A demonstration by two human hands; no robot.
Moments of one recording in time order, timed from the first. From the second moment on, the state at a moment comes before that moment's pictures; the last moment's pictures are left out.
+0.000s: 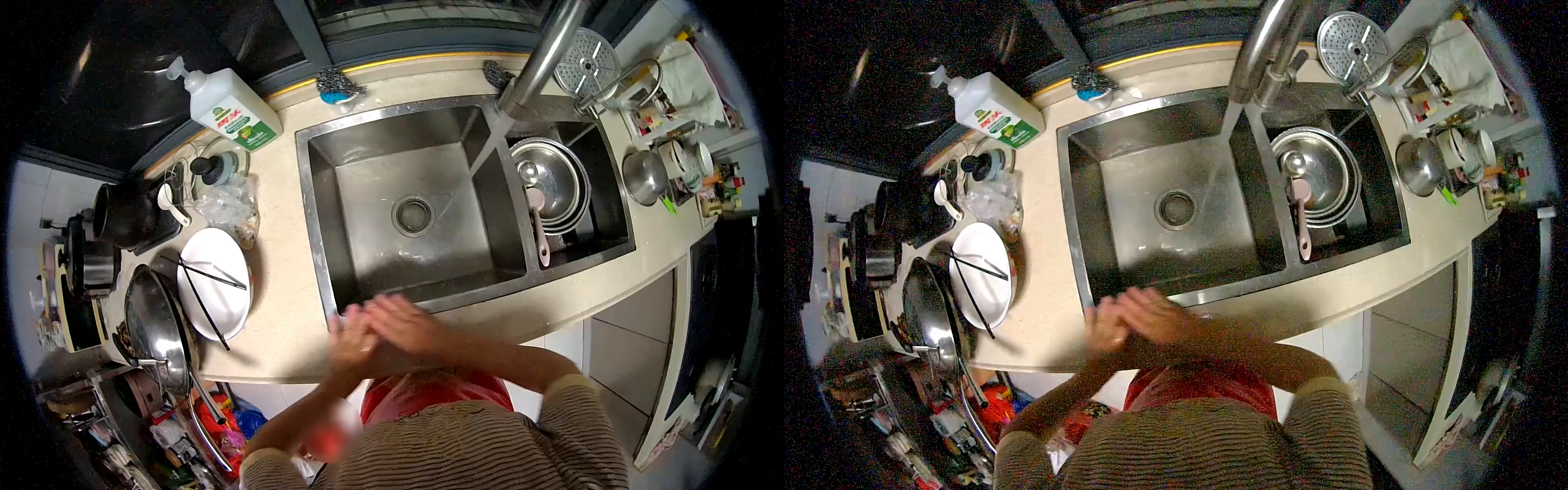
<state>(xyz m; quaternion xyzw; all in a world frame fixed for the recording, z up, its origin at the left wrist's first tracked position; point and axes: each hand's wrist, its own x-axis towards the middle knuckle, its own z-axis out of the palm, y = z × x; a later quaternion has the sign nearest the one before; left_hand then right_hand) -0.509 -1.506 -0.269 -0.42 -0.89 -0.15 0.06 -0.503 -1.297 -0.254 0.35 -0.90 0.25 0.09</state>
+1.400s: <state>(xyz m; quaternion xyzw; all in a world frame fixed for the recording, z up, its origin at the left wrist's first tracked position) -0.731 -1.012 -0.246 -0.41 -0.88 -0.20 0.17 -0.719 -0.875 -0.256 0.02 -0.96 0.20 0.21</state>
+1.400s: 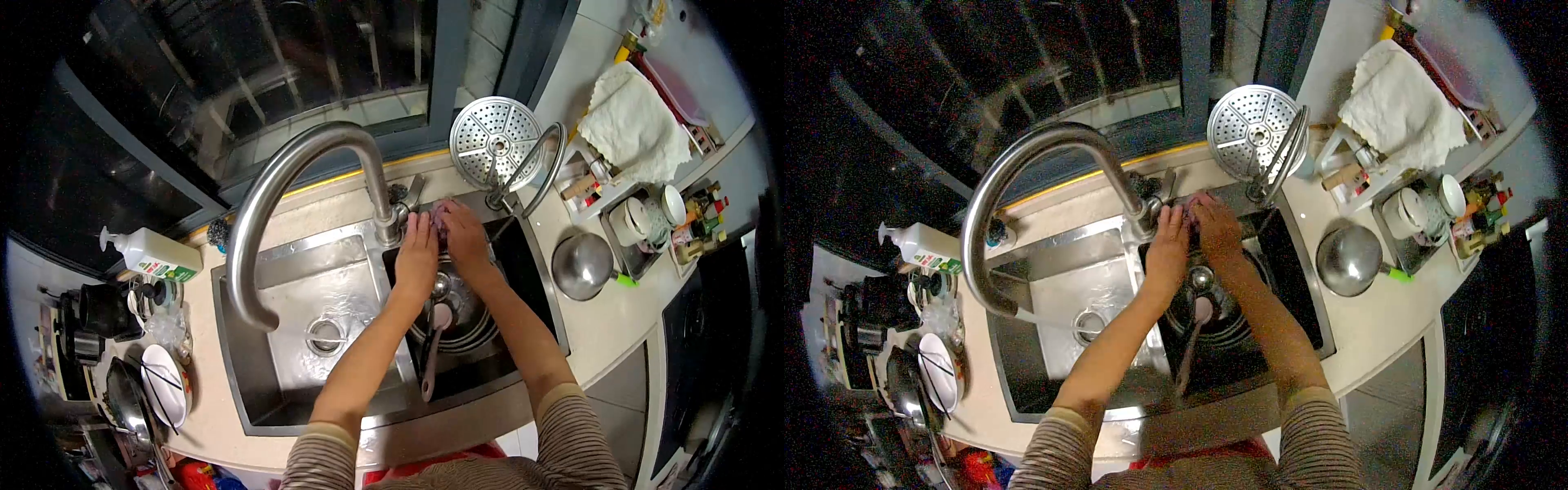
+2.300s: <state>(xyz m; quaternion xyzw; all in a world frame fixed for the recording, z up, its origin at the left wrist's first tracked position) -0.694 -0.823 -0.285 -0.56 -0.77 -0.29 0.07 -0.620 -0.730 -0.284 -0.20 -0.92 0.09 0.32</state>
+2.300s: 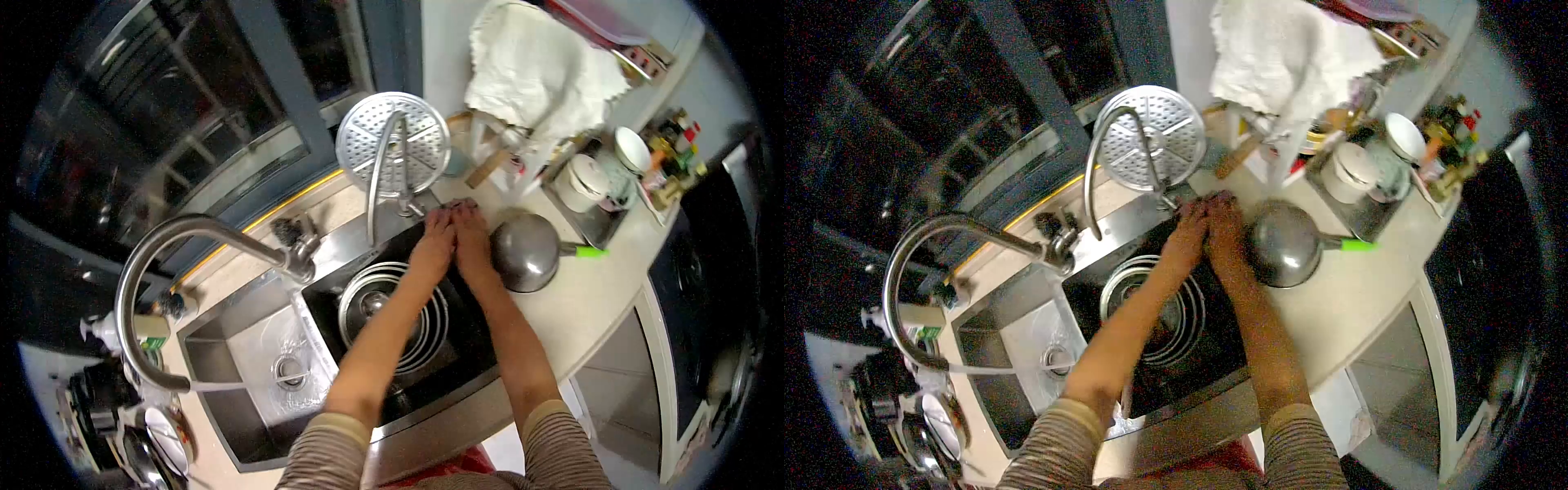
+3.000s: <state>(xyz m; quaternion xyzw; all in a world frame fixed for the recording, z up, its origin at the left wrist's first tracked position) -0.570 -1.027 -0.174 -0.48 -0.71 -0.47 -0.21 -0.452 -0.928 -0.185 -0.28 -0.84 0.43 0.16</state>
